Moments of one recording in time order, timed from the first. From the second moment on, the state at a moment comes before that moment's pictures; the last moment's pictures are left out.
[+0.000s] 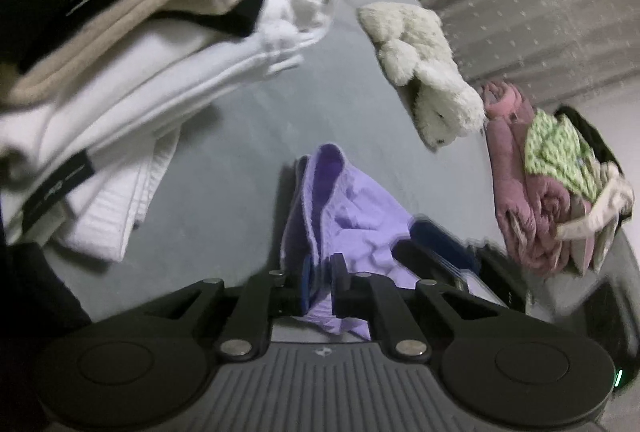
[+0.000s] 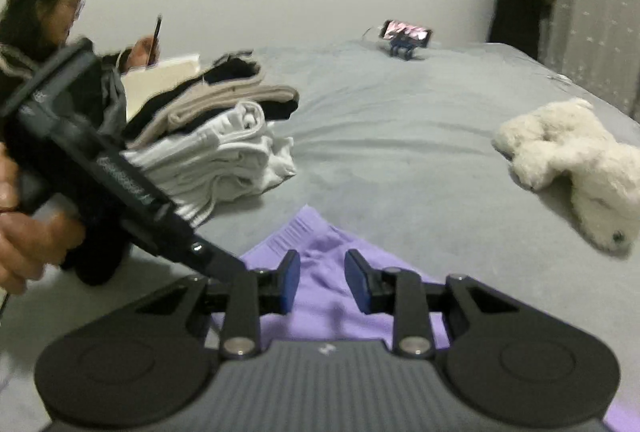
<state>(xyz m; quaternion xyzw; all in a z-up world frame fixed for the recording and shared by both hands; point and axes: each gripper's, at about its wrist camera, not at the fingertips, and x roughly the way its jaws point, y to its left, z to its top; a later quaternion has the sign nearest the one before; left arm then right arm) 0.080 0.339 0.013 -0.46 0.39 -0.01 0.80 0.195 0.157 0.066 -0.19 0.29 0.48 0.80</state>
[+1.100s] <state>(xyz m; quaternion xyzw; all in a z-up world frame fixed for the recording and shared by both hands) 0.070 0.303 0.045 -0.27 0.39 -0.13 0.87 0.223 0.201 0.074 -0.30 0.35 0.56 0.68</state>
